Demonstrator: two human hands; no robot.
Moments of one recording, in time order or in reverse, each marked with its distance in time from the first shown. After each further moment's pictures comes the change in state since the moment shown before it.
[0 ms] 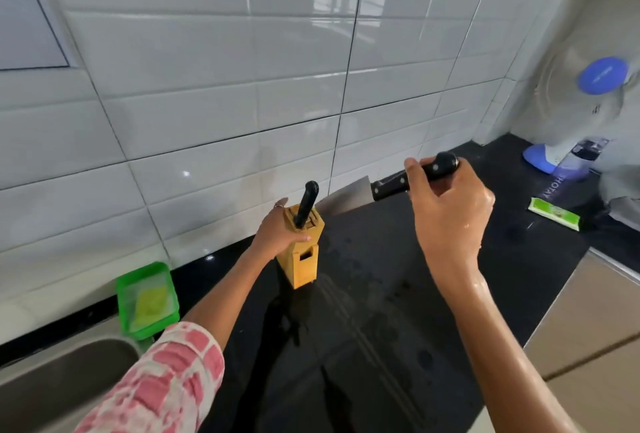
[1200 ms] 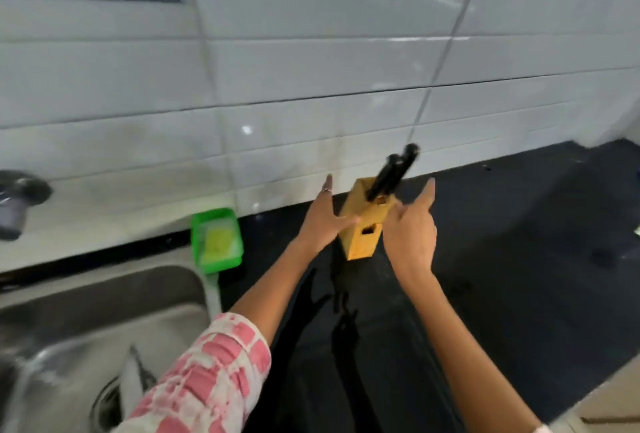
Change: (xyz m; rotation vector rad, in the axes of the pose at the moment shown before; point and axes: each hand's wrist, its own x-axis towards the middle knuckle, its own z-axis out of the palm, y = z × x) left_hand -0.041 -0.031 -0.009 -0.247 0.079 -0.100; right_hand -0.076 0.049 0.122 -0.232 -0.504 0.161
